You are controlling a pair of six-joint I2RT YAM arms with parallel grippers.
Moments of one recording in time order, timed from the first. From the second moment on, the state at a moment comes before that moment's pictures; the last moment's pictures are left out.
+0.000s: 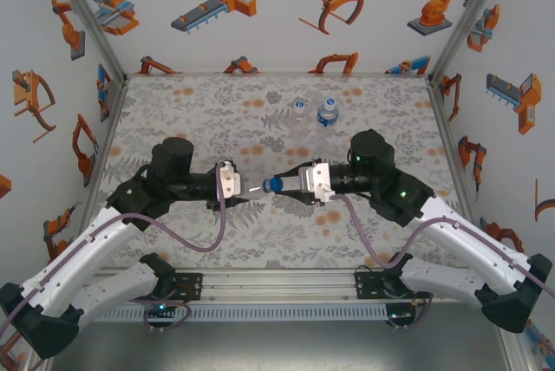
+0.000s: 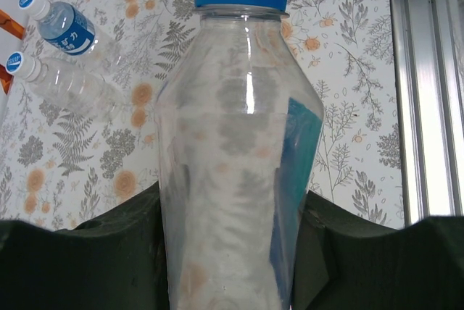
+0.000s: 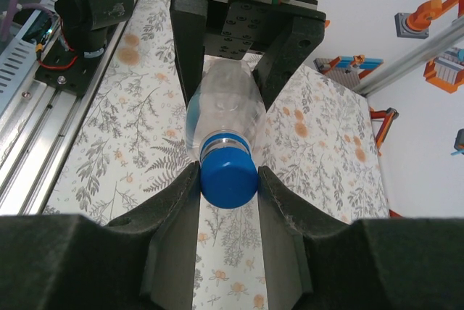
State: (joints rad) left arm -0.71 0.88 0.91 -0.55 0.61 0.72; right arm 0.86 0.98 1.00 -0.22 -0.75 -0.69
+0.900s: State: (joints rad) left arm -0.70 0.92 0.91 -0.54 0.62 0.65; right arm 0.88 0.99 0.98 -0.19 -0.65 -0.66
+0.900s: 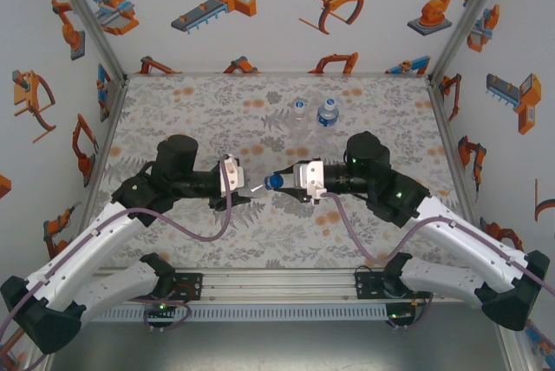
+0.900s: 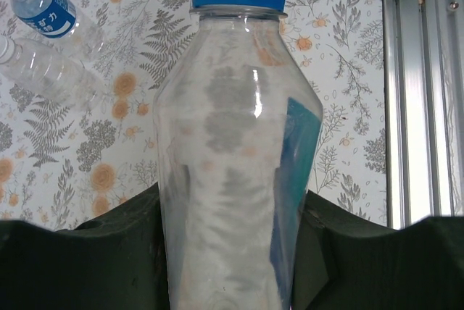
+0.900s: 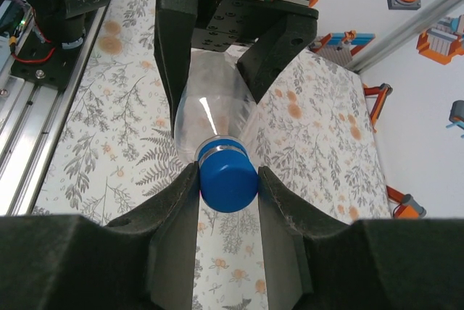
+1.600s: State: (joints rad) left arm -0.70 0.99 0.93 -0.52 0.62 0.62; right arm 0.90 0.98 0.98 -0.21 -0.49 -0.55
